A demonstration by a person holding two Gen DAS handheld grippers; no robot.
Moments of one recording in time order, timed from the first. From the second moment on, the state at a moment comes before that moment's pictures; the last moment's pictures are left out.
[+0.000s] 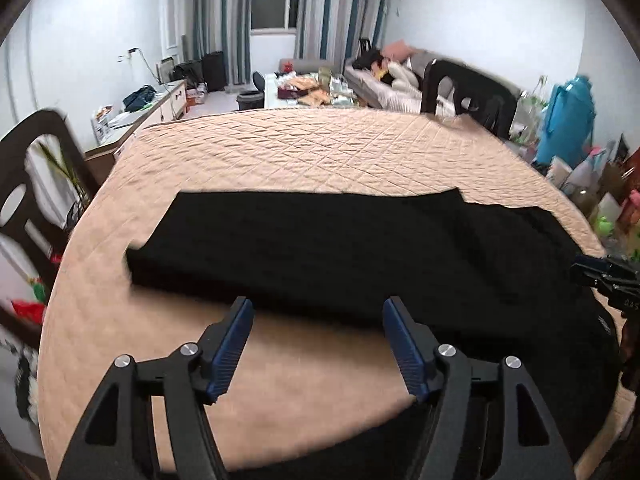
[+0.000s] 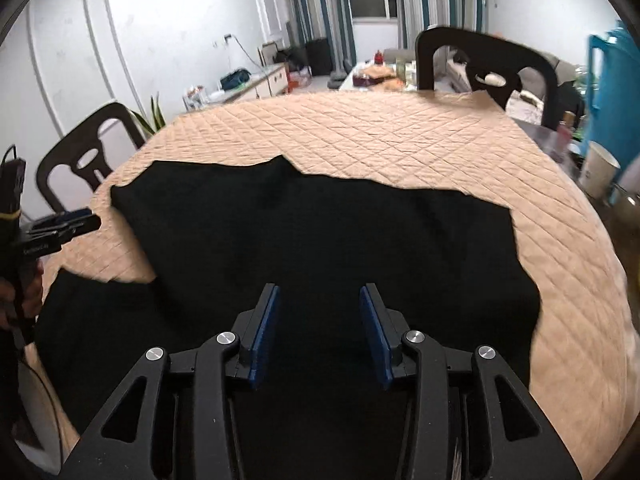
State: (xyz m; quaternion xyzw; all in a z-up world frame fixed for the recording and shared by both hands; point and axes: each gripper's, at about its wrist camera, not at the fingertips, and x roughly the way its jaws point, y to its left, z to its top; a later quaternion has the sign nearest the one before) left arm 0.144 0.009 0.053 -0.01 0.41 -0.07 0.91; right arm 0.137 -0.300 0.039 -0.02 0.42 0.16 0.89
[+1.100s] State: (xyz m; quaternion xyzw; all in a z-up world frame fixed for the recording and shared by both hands) left arm 0.173 -0.001 0.062 0.02 0.38 -0.08 0.92; right arm 0.191 -0.295 0.054 -0.03 0.40 0.14 0.90
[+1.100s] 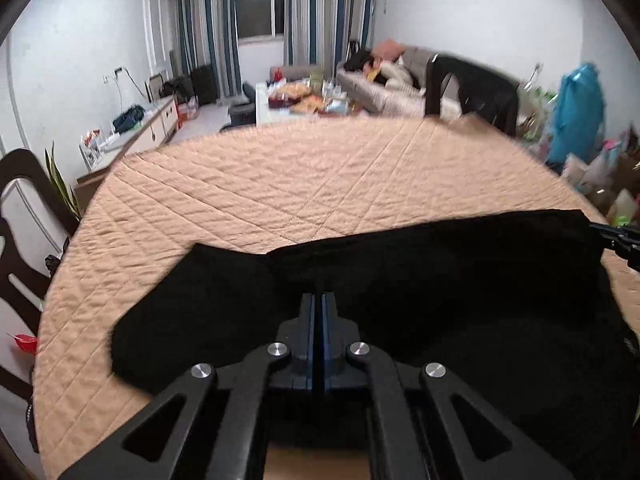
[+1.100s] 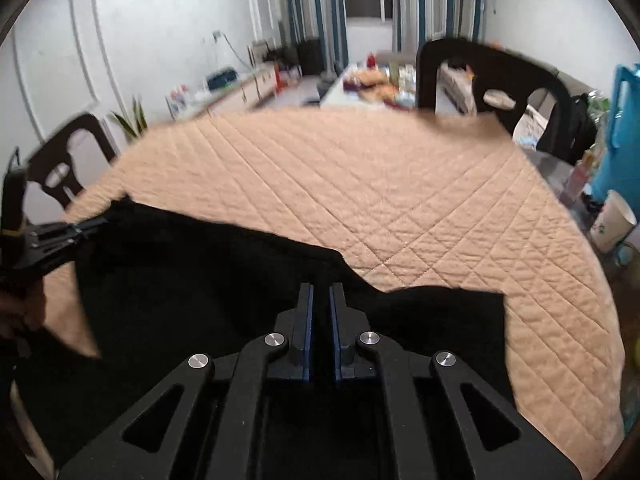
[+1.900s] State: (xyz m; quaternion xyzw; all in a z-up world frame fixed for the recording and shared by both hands) left arm -0.046 0.025 0.039 -0.08 0.37 -0.09 0.92; right arm -0.041 -0.360 0.001 0.19 0.42 0.16 0.87
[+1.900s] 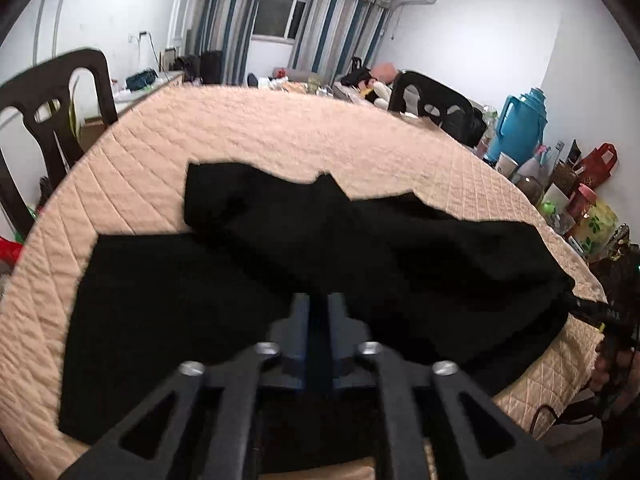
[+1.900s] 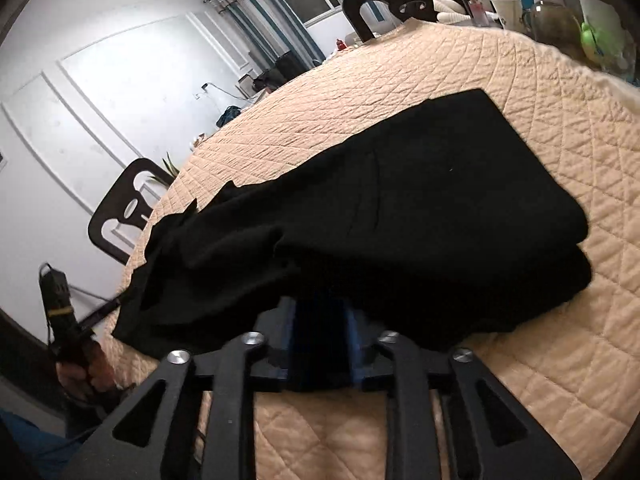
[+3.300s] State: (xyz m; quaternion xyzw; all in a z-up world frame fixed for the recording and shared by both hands) left arm -0.077 0.092 0.053 -0.17 0.28 0.08 0.94; right arm -0.042 -0.431 0.010 0.32 0.33 0.04 0.89
